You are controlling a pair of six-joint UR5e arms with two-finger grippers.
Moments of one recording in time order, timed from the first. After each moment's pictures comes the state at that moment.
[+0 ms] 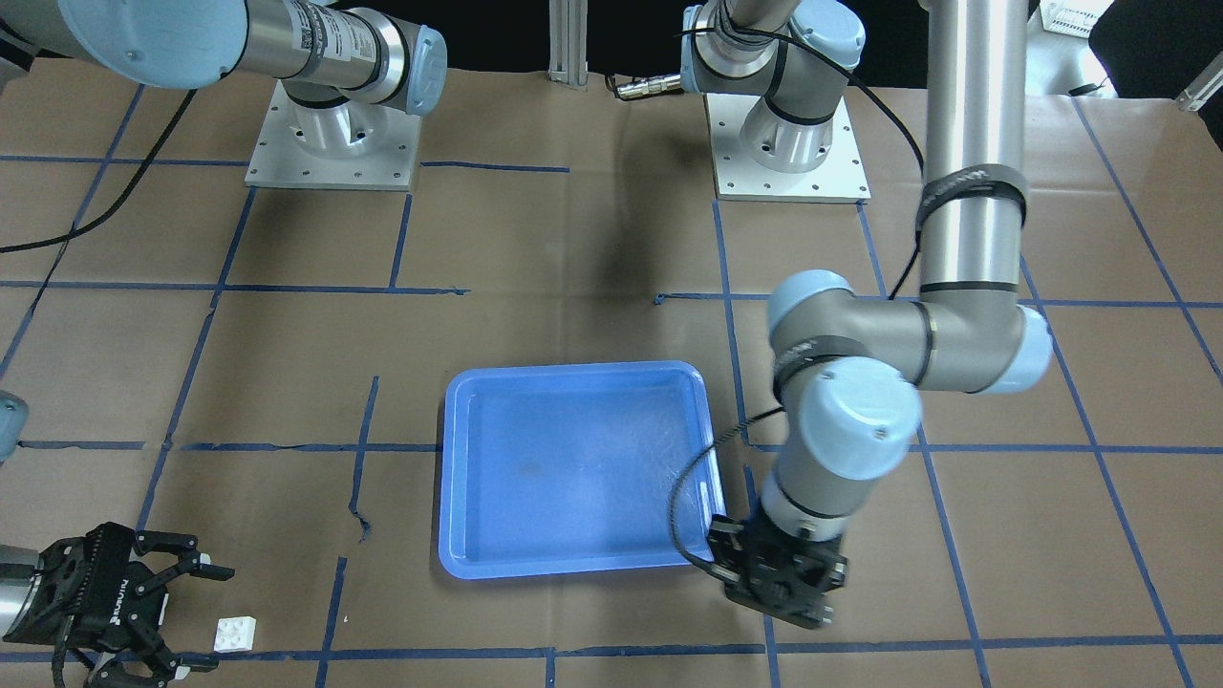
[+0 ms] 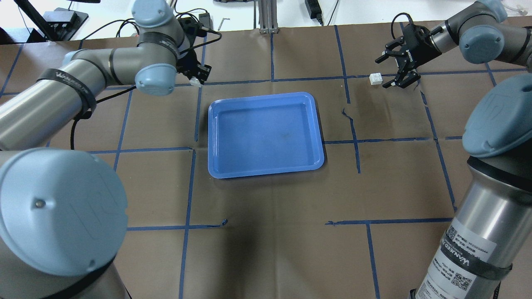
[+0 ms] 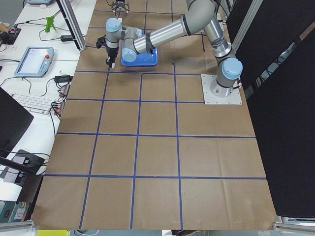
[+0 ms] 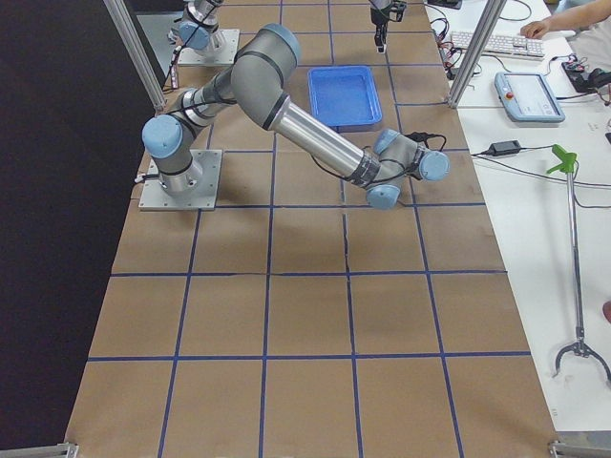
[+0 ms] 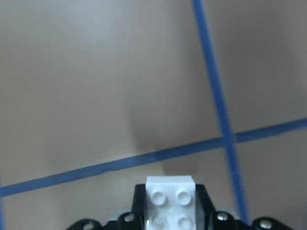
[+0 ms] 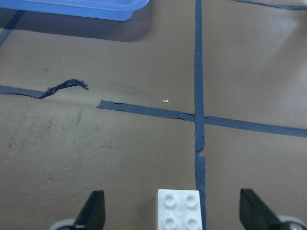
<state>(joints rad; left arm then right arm) -1.66 -2.18 -1.46 -0.87 1.57 0.34 1.21 -0.74 1.21 -1.77 -0.90 -2.19</state>
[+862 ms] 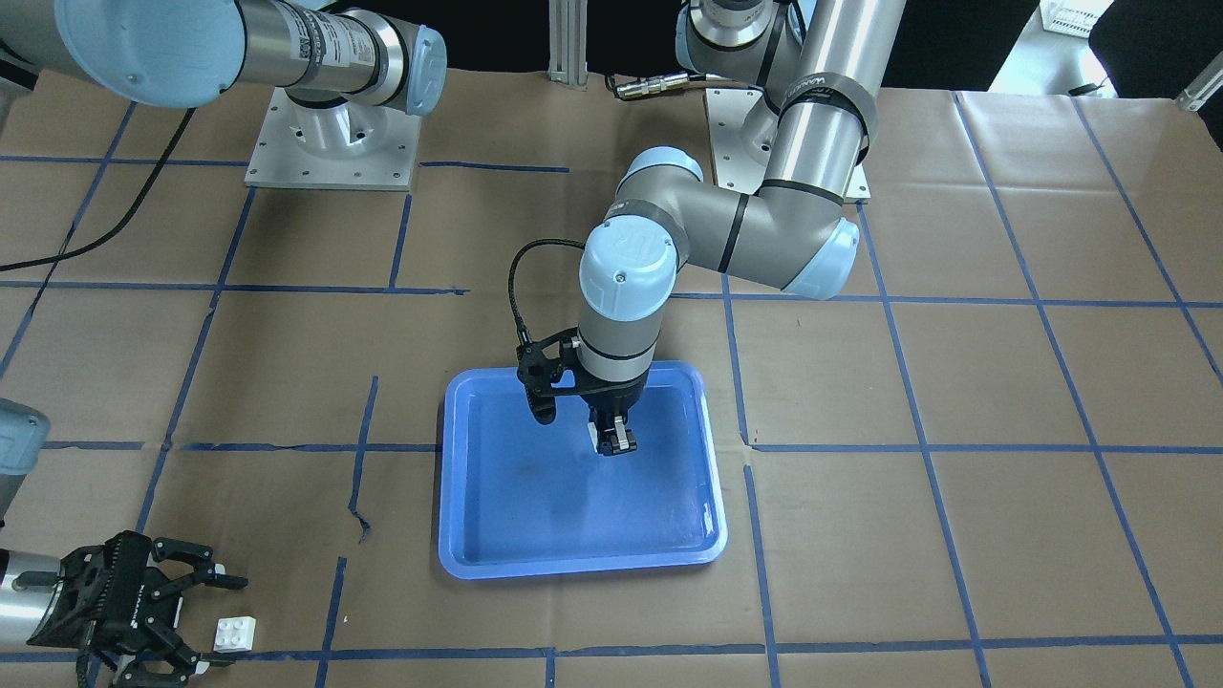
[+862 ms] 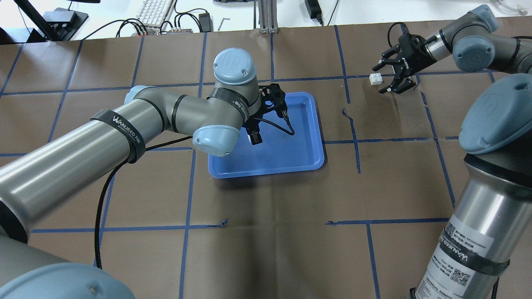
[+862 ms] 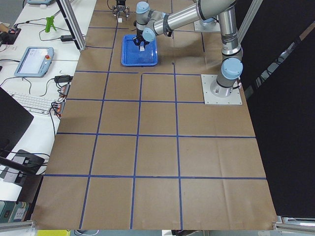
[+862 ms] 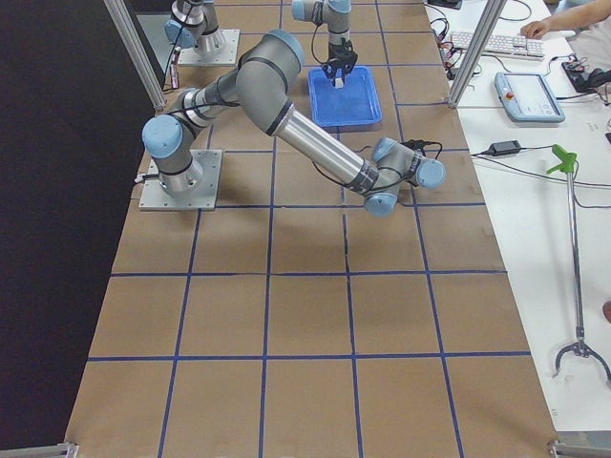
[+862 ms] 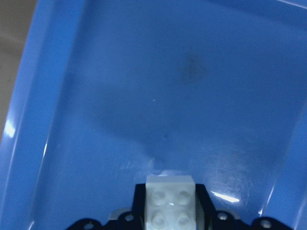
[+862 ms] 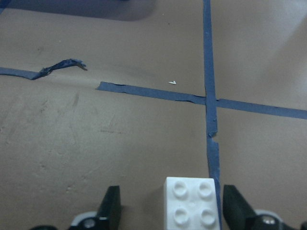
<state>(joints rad) -1.90 -2.04 -1.72 -0.88 1.57 1.06 1.21 -0.71 1.21 -1.80 -0.90 -2.19</state>
